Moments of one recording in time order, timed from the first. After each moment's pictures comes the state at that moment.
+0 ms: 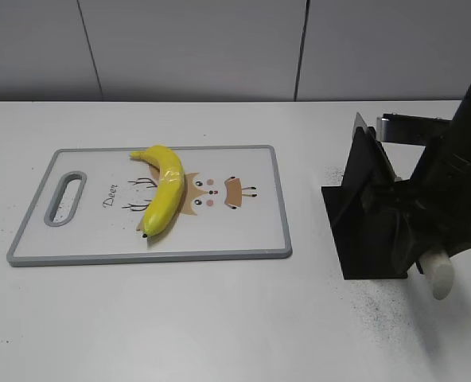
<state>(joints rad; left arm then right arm) -0.01 0.00 -0.47 -0.07 1.09 0.17 0.35 1.62 -1.00 0.19 1.05 0.26</state>
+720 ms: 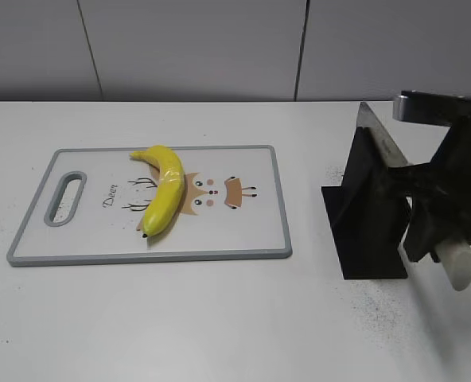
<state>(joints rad) -0.01 0.00 -0.47 -0.07 1.09 0.17 0.35 1.52 -1.01 0.19 1.09 0.27</state>
